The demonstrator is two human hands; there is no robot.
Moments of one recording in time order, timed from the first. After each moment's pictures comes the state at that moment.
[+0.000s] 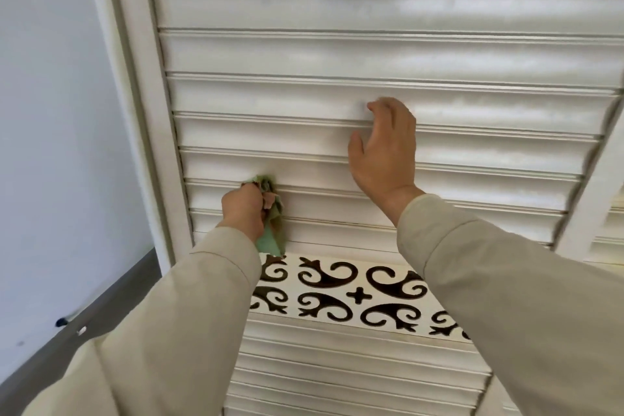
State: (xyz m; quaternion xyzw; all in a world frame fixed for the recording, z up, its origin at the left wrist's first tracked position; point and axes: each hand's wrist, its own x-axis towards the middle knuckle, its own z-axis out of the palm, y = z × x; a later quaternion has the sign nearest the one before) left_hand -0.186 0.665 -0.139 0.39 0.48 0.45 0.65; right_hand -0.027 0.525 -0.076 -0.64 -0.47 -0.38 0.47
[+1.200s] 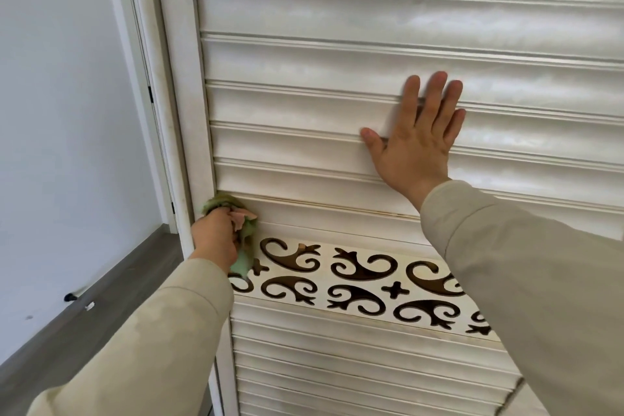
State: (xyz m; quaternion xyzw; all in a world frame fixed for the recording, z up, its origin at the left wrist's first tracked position) left_hand -0.269 0.746 -0.224 0.27 0.51 0.47 0.67; right_hand -0.037 0.580 -0.102 -0.79 -0.41 -0.36 0.26
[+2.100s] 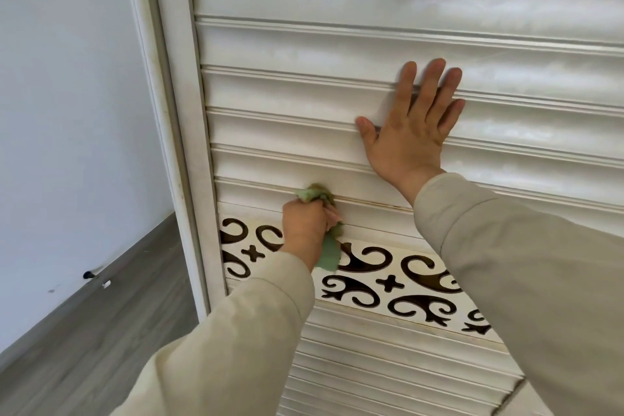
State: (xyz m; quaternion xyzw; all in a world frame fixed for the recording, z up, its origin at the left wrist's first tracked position) left_hand -0.161 0.642 -0.203 0.47 0.43 0.43 0.64; right_hand -0.037 0.582 -0.101 -0.79 -0.43 -0.36 0.27
